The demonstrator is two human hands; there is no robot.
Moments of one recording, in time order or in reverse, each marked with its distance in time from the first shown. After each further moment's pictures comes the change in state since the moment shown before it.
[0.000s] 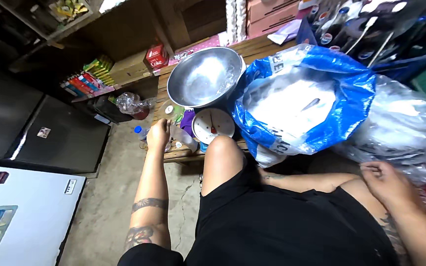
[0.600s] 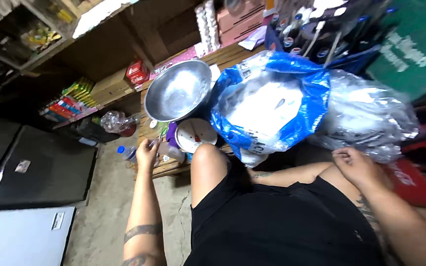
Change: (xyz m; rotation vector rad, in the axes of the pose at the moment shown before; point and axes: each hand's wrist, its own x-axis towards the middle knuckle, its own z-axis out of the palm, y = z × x) left_hand -0.010 -0.012 0.033 -0.398 0.082 0.068; right_hand -0.002 -0.005 -0.006 -0.018 -0.024 0.024
